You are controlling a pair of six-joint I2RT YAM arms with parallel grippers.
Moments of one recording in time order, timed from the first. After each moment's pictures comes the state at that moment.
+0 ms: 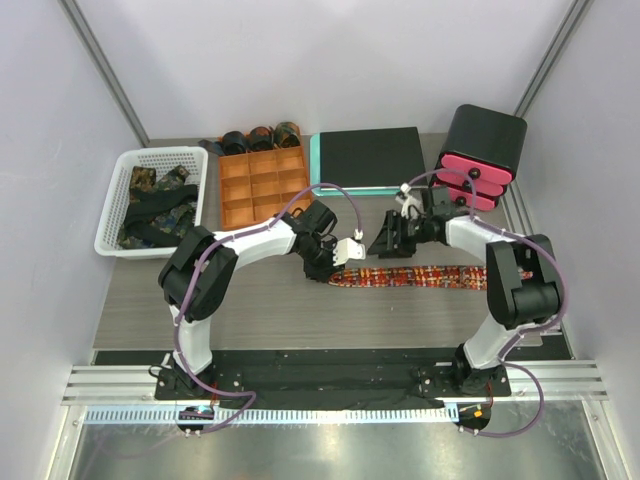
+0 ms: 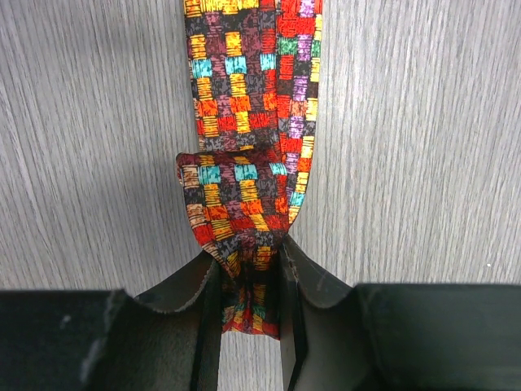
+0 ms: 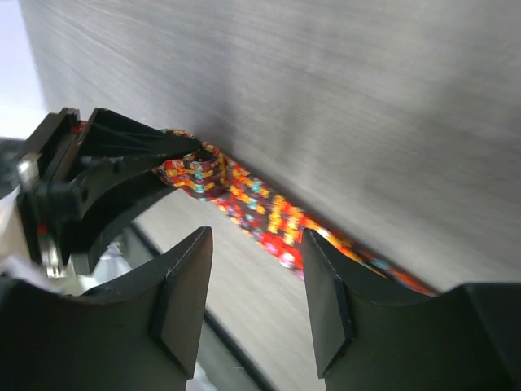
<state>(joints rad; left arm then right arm) -0.71 1.92 1.27 -0.56 0.43 0.77 0.16 1.66 0.96 -0.30 -0.74 0.26</state>
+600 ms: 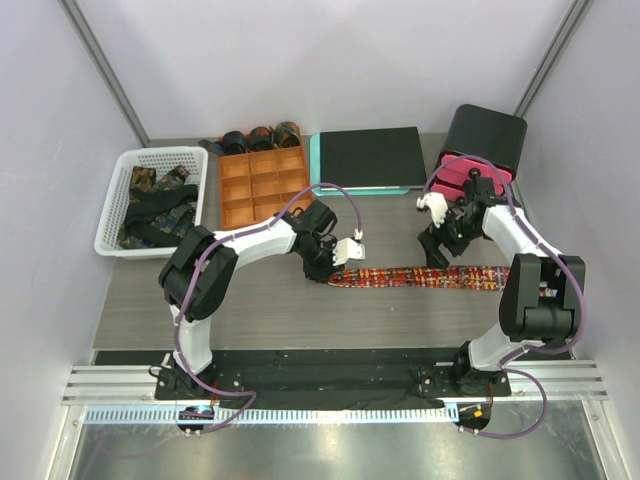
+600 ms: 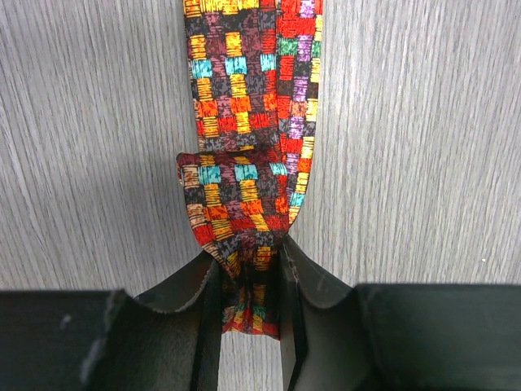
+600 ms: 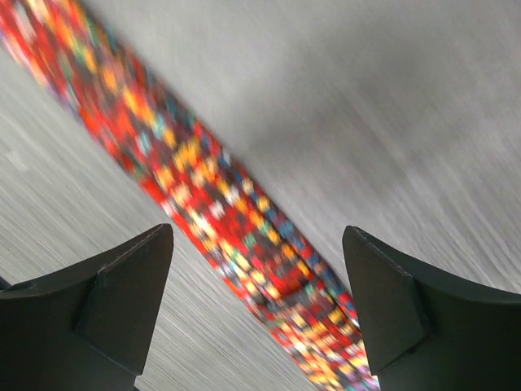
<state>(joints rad) -0.71 1.92 1.28 -0.58 0.43 0.77 -0.06 1.57 1.08 -0.78 -0.47 -0.79</state>
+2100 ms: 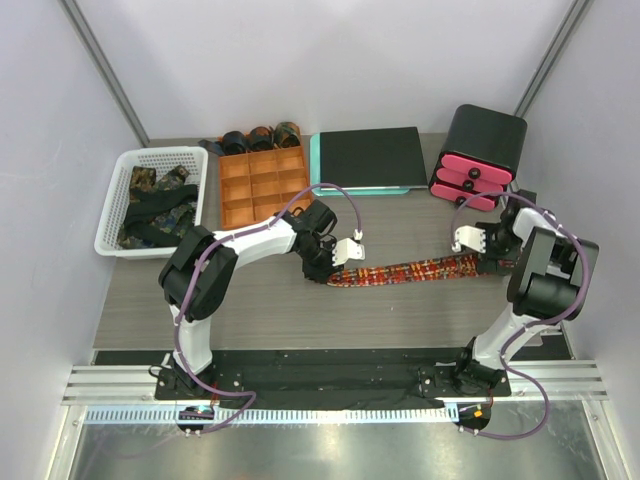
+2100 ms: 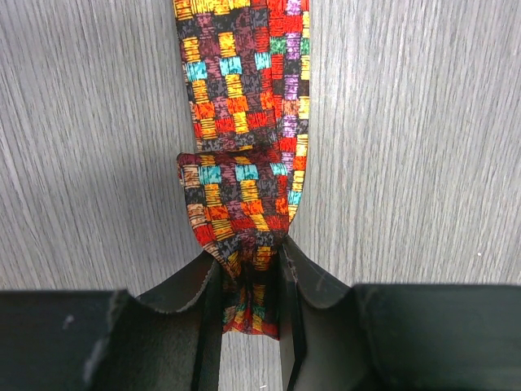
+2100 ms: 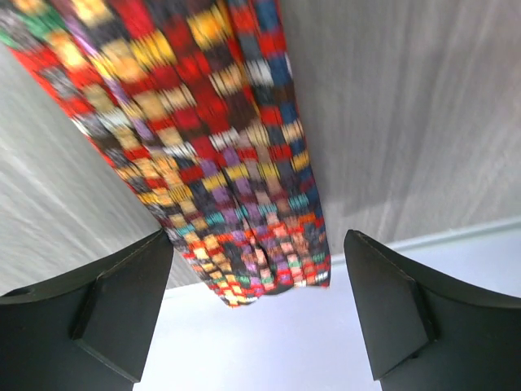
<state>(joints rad) -0.71 1.92 1.29 -0.60 0.43 0.77 -0.38 1.75 1.06 -0.70 -0.05 -1.81</state>
